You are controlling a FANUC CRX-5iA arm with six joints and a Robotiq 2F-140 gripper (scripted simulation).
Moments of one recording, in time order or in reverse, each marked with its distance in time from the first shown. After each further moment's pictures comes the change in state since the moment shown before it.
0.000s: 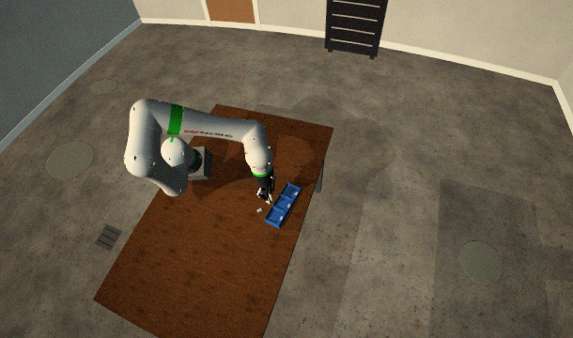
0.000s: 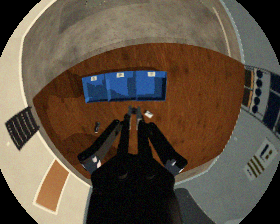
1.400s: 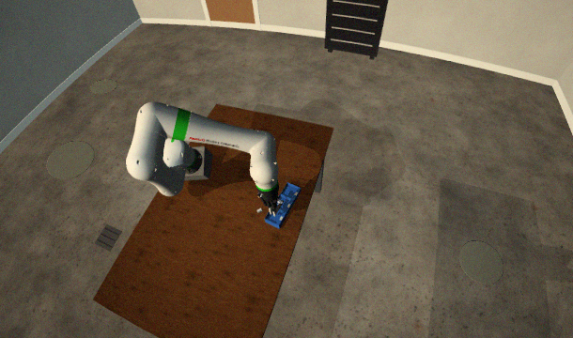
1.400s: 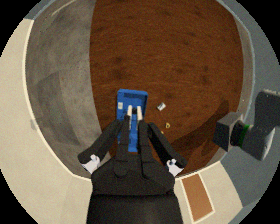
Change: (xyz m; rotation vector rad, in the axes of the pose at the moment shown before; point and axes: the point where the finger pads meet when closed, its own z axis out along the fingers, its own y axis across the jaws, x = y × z) arm 0.059 0.042 0.000 0.001 -0.008 1.422
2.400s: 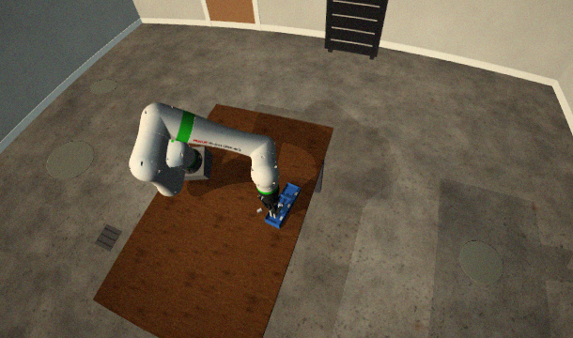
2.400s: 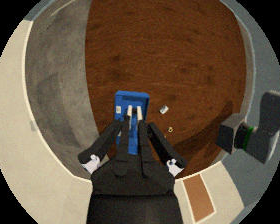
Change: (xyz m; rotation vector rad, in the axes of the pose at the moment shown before) arm 0.000 0.000 0.029 0.003 0.007 0.010
